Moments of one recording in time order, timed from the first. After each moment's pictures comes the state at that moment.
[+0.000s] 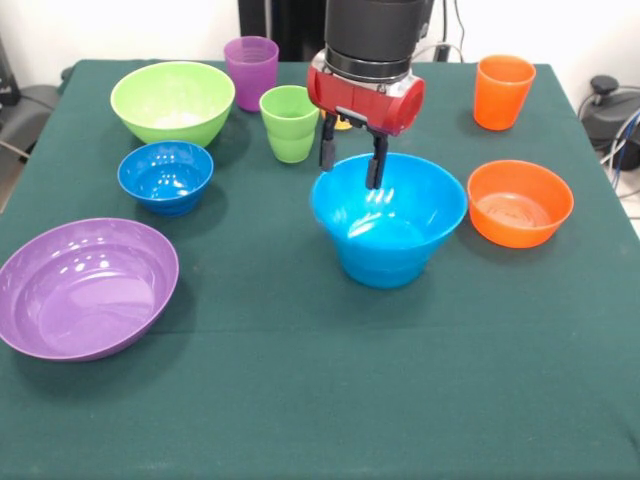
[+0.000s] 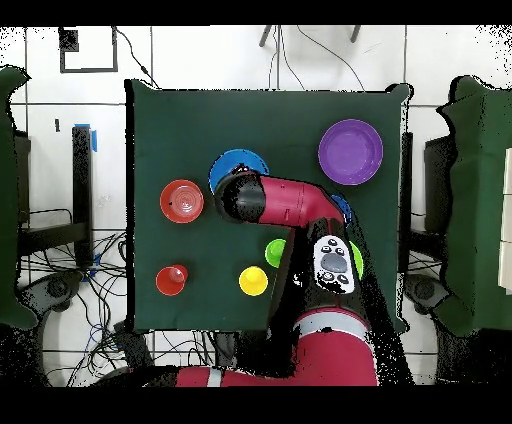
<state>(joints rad) -0.19 -0.57 -0.02 1.59 -0.06 0.40 2.21</state>
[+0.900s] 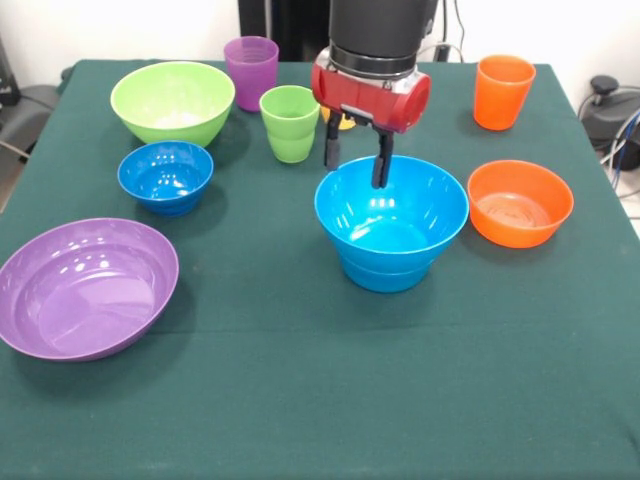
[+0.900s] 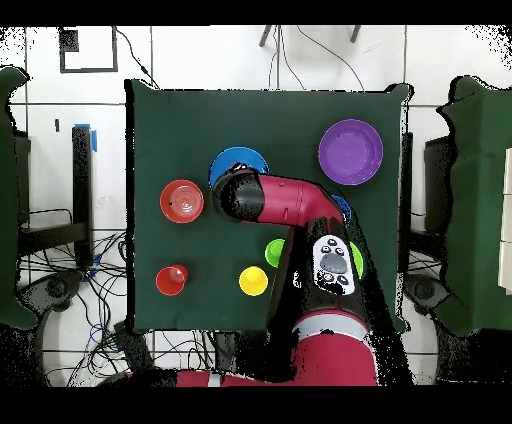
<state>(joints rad) -0.19 -0.58 -0.01 1.59 -0.06 0.40 2.21</state>
